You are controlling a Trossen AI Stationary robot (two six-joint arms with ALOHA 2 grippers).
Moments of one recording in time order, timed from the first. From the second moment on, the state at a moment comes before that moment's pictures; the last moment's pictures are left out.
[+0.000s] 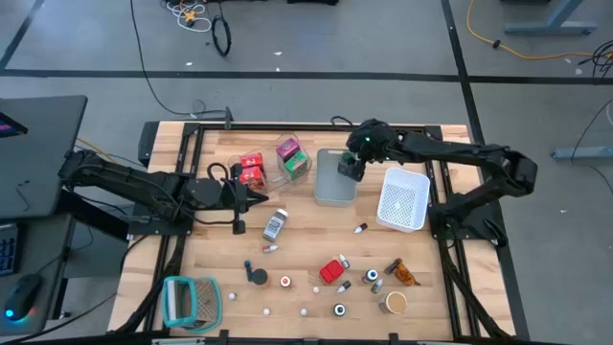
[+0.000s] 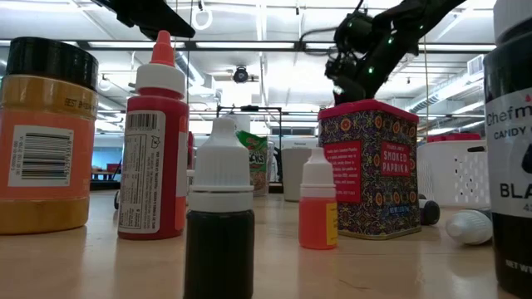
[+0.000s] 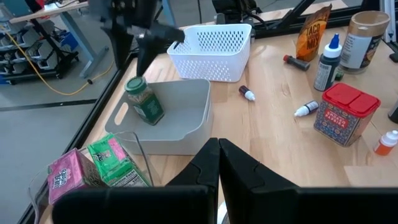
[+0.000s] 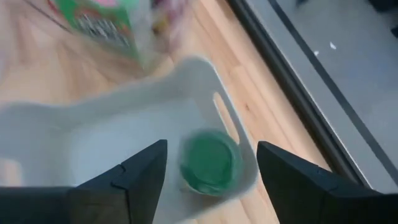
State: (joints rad) left arm -0.22 0.94 0.73 -0.22 -0.41 0.05; right arm -0.43 1.42 0.99 -0.41 0.09 -0.09
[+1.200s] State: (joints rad) left arm -0.20 1.24 0.87 -0.21 -0.30 -0.24; right arm 0.21 1.31 0.87 0.06 -0.18 -0.14
